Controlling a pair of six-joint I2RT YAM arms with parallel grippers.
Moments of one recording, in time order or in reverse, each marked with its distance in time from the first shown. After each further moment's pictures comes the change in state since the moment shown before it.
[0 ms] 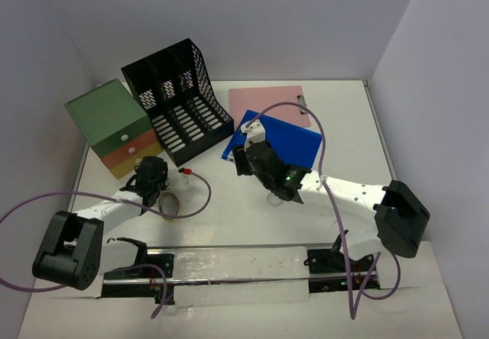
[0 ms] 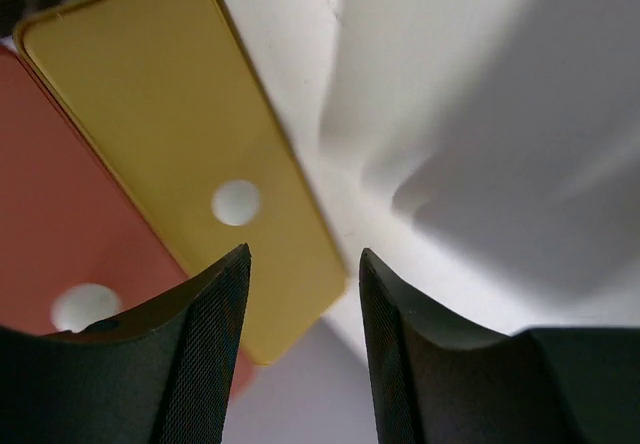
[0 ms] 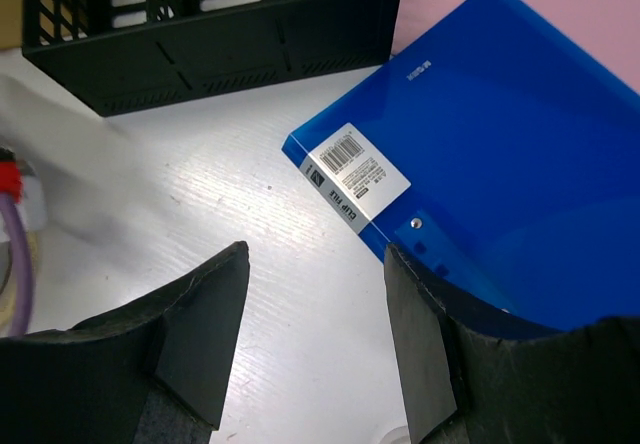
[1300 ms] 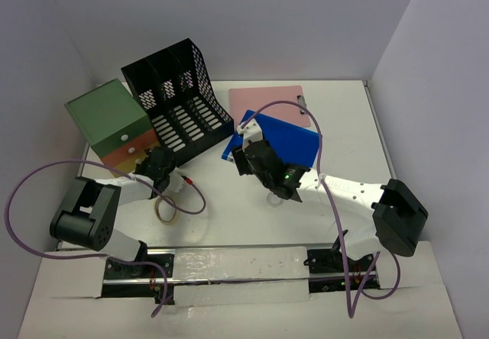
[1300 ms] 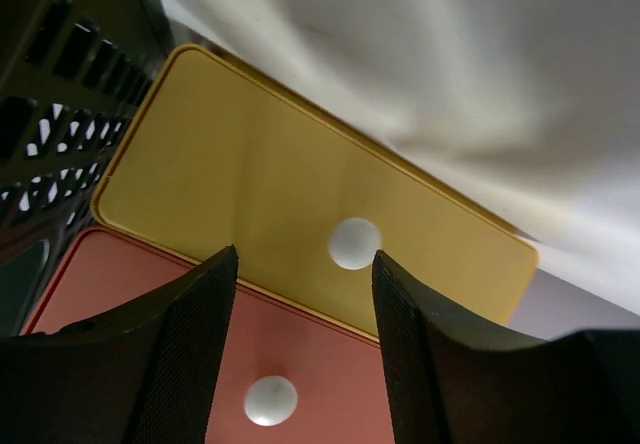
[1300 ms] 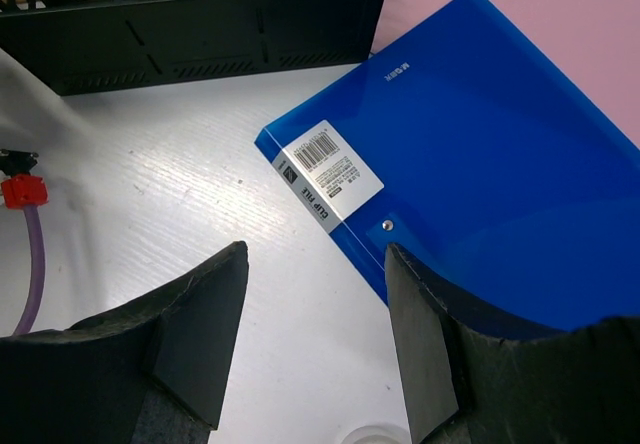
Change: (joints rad) left arm -0.025 0.268 0.133 0.077 -0.172 0.592; right arm -0.006 0.016 0.017 -0.021 0.010 -0.097
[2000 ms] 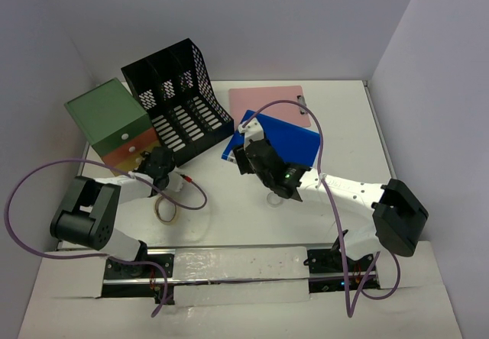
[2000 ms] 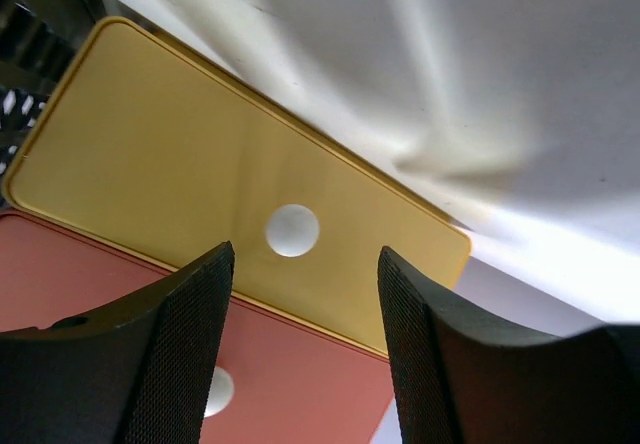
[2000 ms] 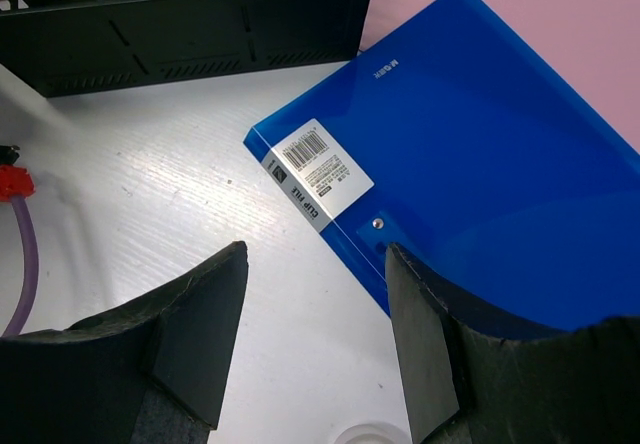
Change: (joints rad) left arm 0.009 0.009 0.021 -0.088 -0.024 -0.132; right arm -0.010 -0.001 0.000 -0.006 0.009 0.001
